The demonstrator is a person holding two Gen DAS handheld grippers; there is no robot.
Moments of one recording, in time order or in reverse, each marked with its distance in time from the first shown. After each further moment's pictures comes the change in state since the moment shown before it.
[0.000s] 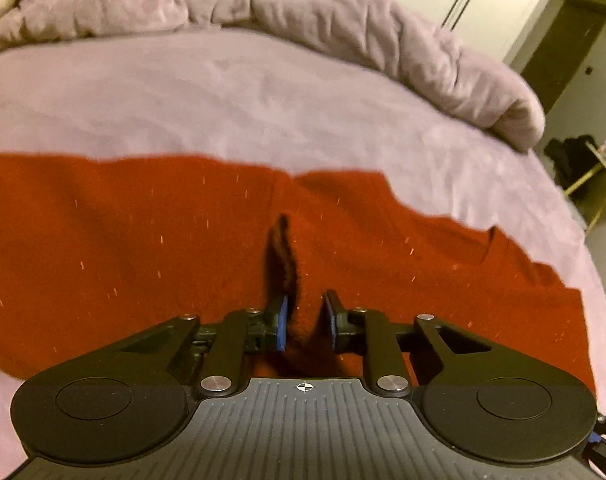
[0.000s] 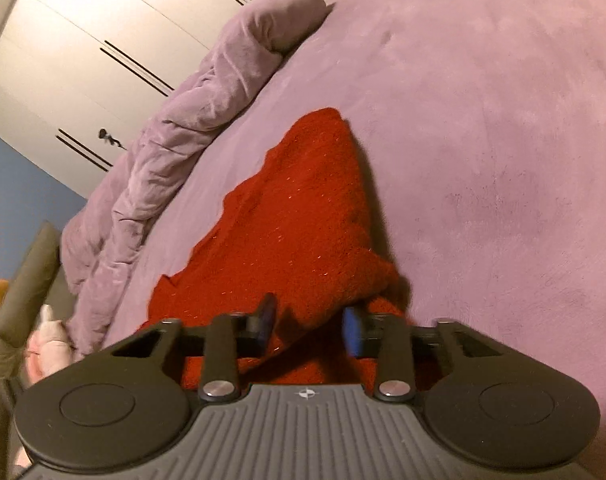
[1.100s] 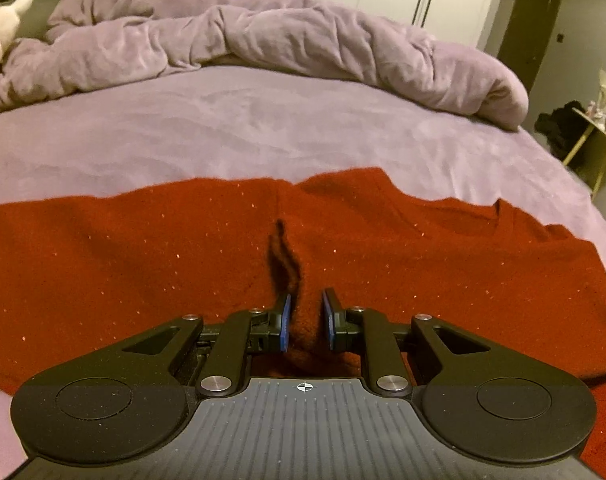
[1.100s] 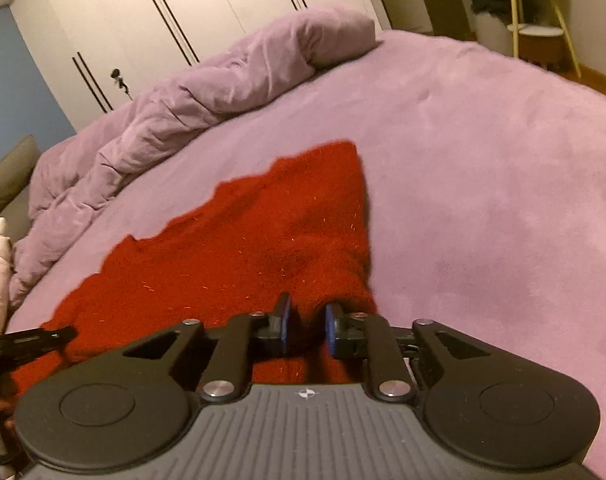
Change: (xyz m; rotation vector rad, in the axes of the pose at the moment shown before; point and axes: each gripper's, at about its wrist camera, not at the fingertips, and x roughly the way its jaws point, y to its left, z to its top) left arm -0.005 0.001 -0.024 0.168 -0.084 0.034; right arm -0.040 0.032 0.000 -0.317 -0.078 -0.100
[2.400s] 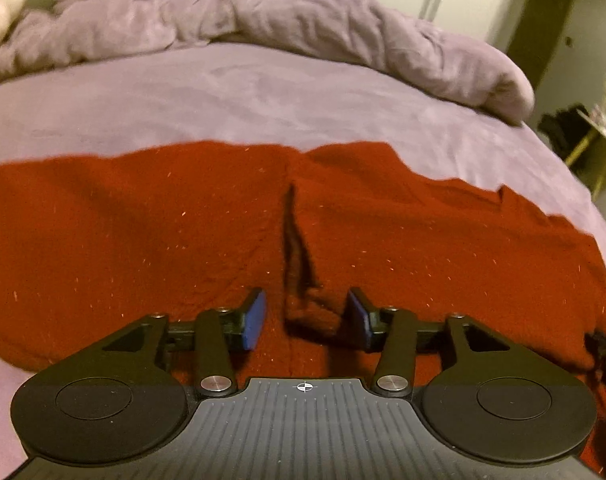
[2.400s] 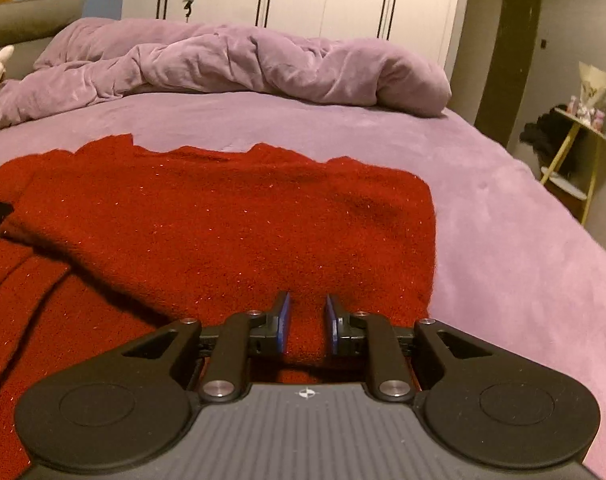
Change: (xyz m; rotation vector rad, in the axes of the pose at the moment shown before) left arm 0.007 0.009 -0.017 -0.072 0.050 -0.017; right arm 0.070 0.073 -0.034 -0.515 -0.015 -0.176
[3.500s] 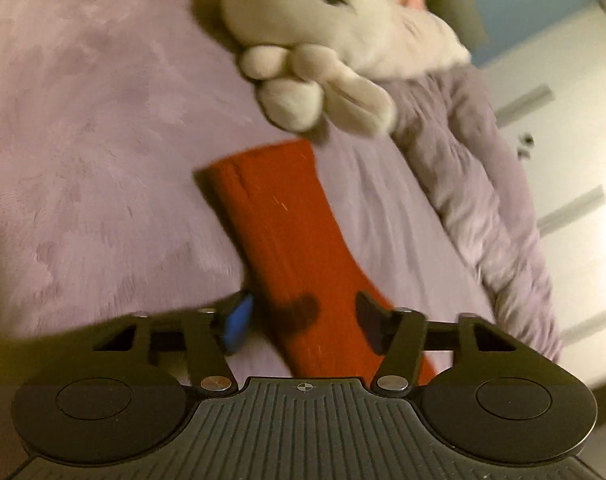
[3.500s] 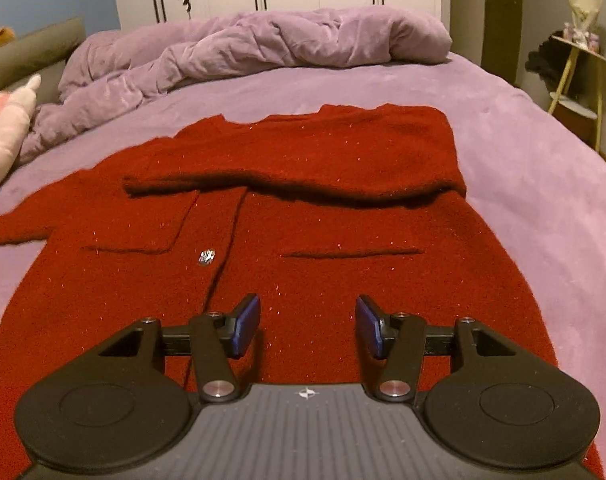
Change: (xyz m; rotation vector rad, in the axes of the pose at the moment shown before) left arm -0.122 0.375 -0.034 -1.024 -0.335 0.159; right arm -0.140 0.054 -0.040 0.165 0.135 0.111
